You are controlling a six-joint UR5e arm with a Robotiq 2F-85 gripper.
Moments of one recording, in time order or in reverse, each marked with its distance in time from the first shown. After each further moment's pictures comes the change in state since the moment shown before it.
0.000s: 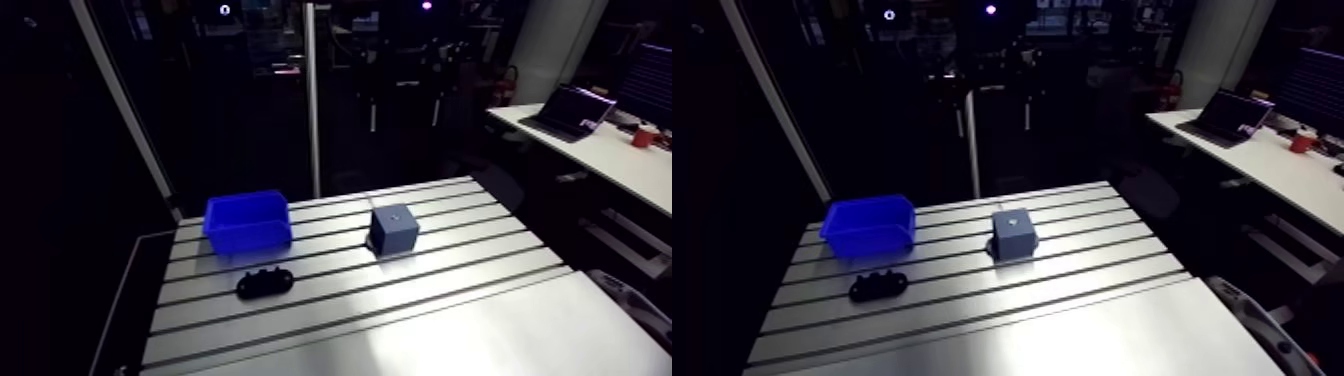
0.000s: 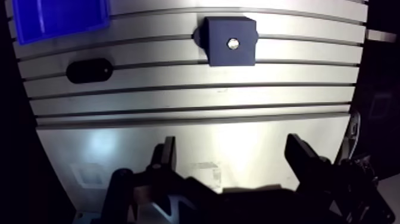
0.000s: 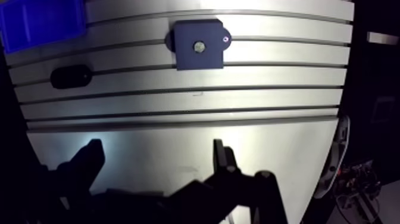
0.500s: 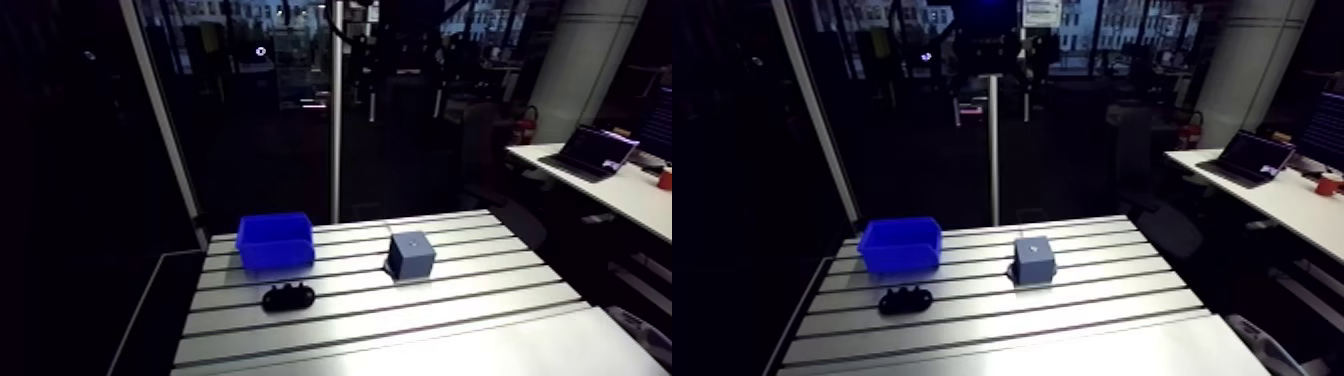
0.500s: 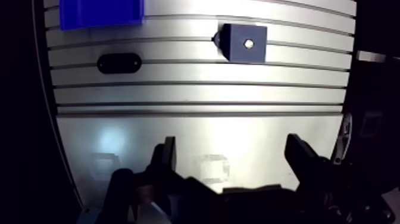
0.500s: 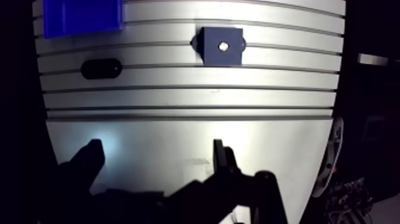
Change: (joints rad) arm 0.083 -0.121 -0.038 0.048 0.009 0.029
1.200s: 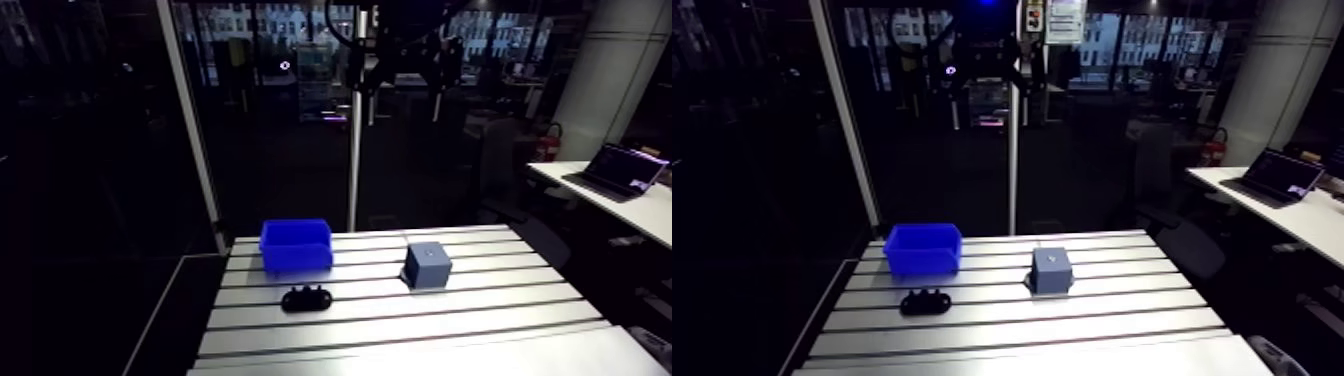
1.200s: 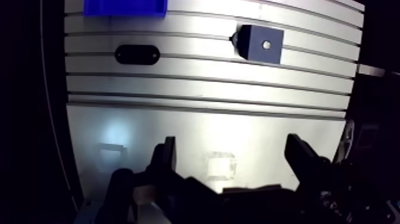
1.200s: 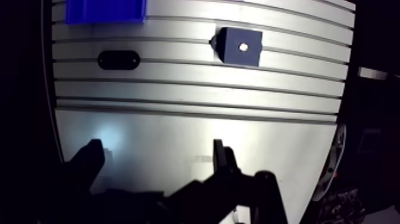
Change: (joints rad) arm 0.067 -0.036 0.007 0.010 0.005 0.001
